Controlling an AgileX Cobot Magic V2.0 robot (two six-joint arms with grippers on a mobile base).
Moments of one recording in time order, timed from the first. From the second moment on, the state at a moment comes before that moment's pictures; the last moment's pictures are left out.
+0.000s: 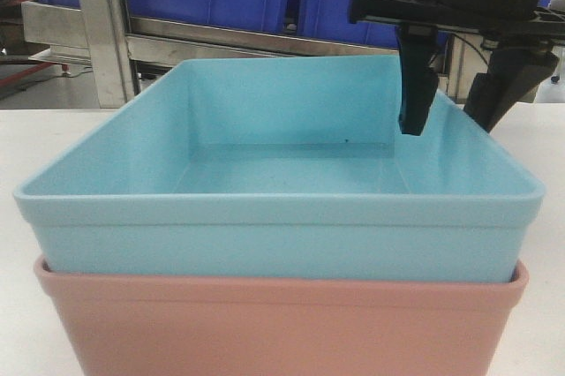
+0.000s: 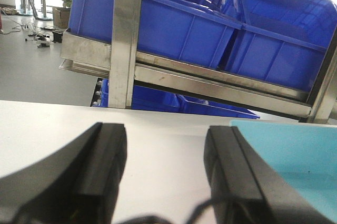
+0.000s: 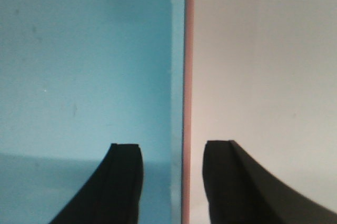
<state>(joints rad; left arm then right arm) -0.15 0.29 -0.31 -0.45 0.05 0.31 0.47 1.62 -1.28 0.09 0.96 0.52</state>
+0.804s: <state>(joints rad) -0.21 0.93 -0.81 -0.56 0.69 0.28 0.47 1.62 -1.28 0.03 0.97 0.48</state>
